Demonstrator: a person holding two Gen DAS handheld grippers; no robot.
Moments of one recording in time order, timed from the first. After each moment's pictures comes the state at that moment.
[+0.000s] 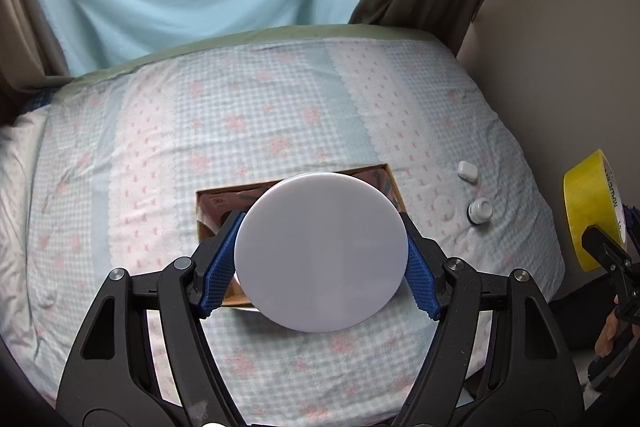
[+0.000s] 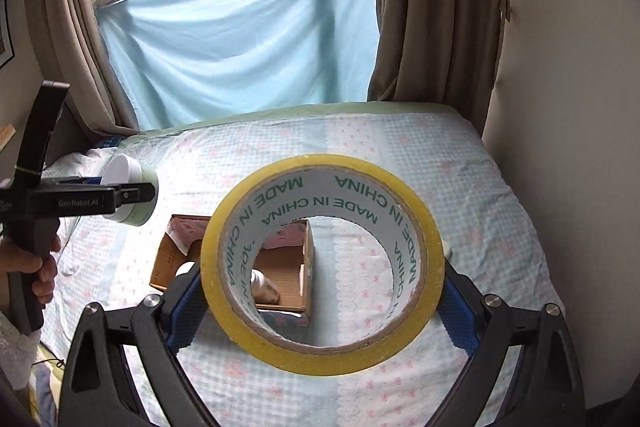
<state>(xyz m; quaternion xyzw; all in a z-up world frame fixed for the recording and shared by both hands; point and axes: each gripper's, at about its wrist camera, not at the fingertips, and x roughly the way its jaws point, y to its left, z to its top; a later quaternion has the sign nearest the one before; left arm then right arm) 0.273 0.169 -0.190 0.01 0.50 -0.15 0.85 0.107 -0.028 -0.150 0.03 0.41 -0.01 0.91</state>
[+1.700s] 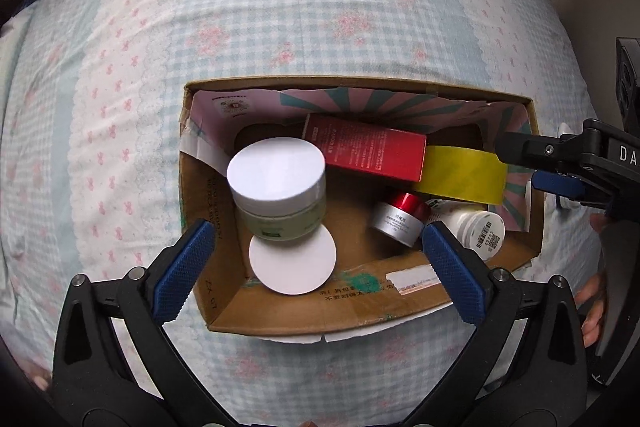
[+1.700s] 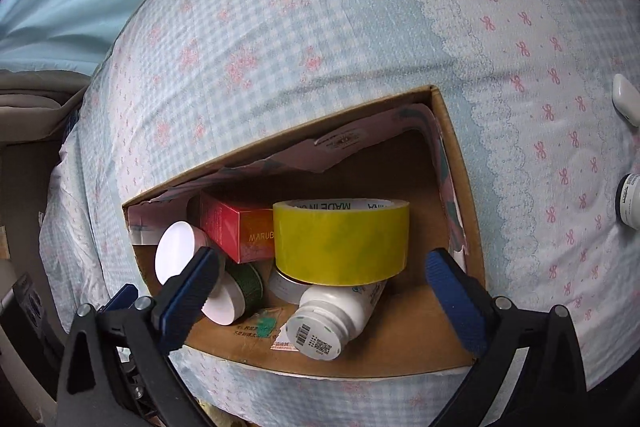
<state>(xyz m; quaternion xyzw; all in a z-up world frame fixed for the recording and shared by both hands) 0.360 0.195 -0.391 -0.01 0.65 -0.07 0.75 0.320 0.005 -0.407 0.24 0.69 0.00 0.69</state>
